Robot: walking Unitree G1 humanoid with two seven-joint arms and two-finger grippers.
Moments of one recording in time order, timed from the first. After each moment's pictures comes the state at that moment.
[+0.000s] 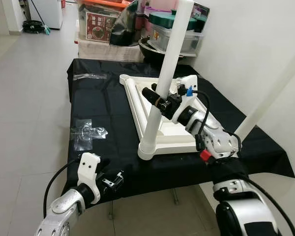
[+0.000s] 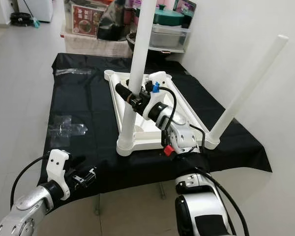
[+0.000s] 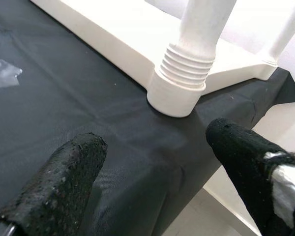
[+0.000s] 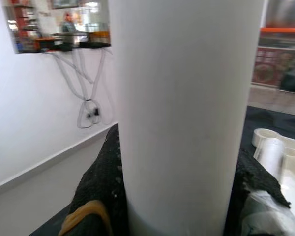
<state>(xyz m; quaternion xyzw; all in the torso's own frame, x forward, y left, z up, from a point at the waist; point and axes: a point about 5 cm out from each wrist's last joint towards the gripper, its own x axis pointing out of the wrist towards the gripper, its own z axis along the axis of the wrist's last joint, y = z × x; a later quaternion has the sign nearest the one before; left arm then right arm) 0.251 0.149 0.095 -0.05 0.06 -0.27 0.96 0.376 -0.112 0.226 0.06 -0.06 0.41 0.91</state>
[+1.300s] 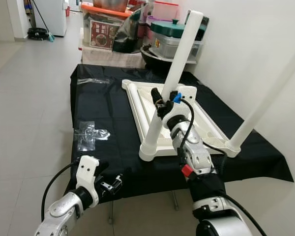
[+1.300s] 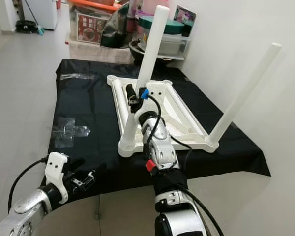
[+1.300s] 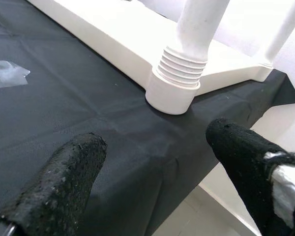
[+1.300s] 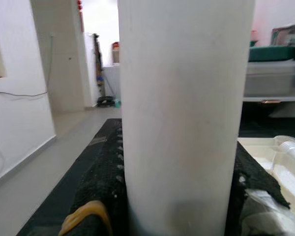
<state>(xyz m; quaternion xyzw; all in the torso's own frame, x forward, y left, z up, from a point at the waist) 0.248 0.151 0.092 -0.04 0.07 -0.28 0.96 0.363 -0.080 0.201 0.08 -0.08 0.11 0.99</state>
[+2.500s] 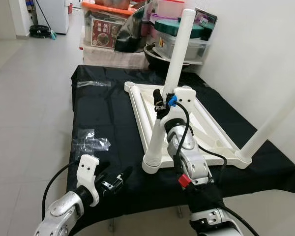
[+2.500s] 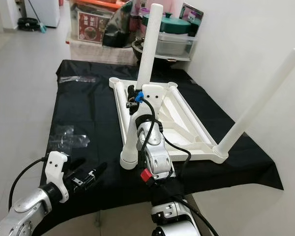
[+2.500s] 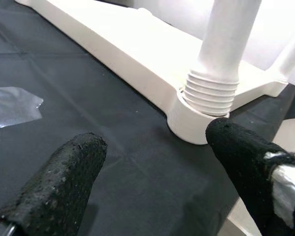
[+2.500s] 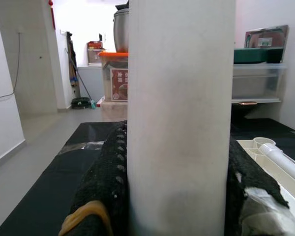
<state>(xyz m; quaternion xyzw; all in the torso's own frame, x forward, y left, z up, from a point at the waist) 0.248 0.148 0.098 -0.05 0.06 -0.29 0.95 0.352 -0.078 0.204 0.07 -0.09 0.05 0.99</state>
